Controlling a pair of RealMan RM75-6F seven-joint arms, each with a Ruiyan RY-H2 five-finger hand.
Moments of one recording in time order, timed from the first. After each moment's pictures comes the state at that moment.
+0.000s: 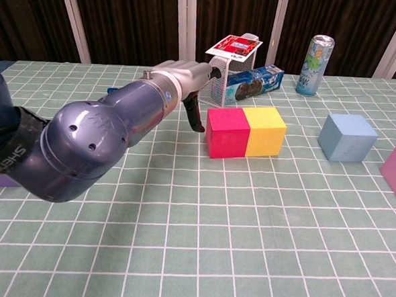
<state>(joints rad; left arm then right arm) -1.21 -2.00 -0.41 -1.06 0.58 1.04 0.81 0.12 -1.02 0.07 -1.71 -1.29 1.26 0.07</state>
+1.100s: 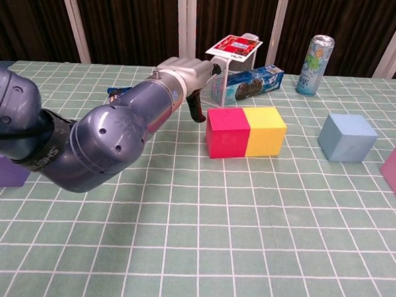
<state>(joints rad) -1.26 -2.09 -0.46 -0.81 0.65 0.94 0.76 0.13 -1.02 0.08 -1.73 -1.26 1.23 0.08</state>
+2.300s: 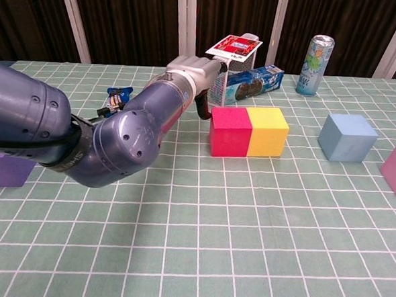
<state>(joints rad) -1.33 -2.19 -0.50 -0.59 0.73 0.86 0.70 0.13 -1.01 0.08 -1.74 -1.25 1.22 0.09</state>
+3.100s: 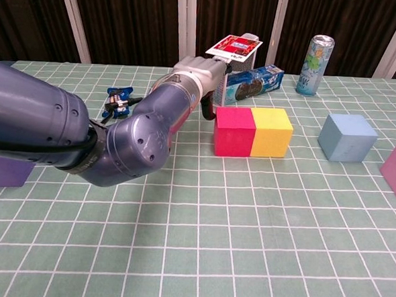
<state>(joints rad) -1.39 -2.25 -0.54 -0.44 0.77 0.82 0.66 0.12 -1.00 0.08 -1.74 -1.25 1.22 0.10</state>
